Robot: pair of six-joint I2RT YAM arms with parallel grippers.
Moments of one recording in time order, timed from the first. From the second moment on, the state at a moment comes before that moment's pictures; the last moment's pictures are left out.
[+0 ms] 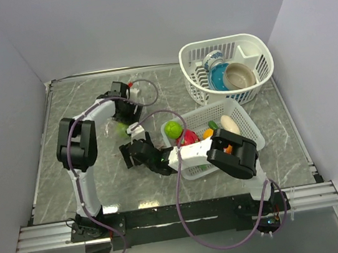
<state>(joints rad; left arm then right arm) -0.29 2.08 1.51 -0.55 0.10 0.15 1.15 2.01 1.20 0.28 0.46 0.46</state>
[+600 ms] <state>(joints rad) -0.28 1.94 1.33 -0.67 0.25 0.17 1.15 2.04 1.21 0.28 0.46 0.46</state>
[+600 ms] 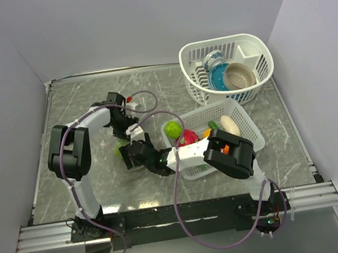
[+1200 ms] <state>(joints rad) -0.27 1.93 1.32 -0.84 0.45 0.22 1.24 2.15 1.39 0.22 0.57 0.44</state>
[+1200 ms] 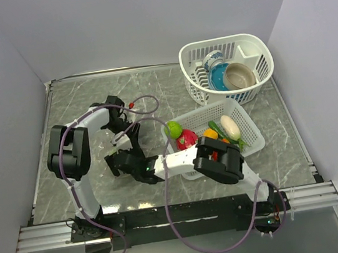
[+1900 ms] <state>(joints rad) -0.24 1.93 1.32 -0.87 0.48 0.22 1.25 2.13 1.26 0.38 0.64 0.39</state>
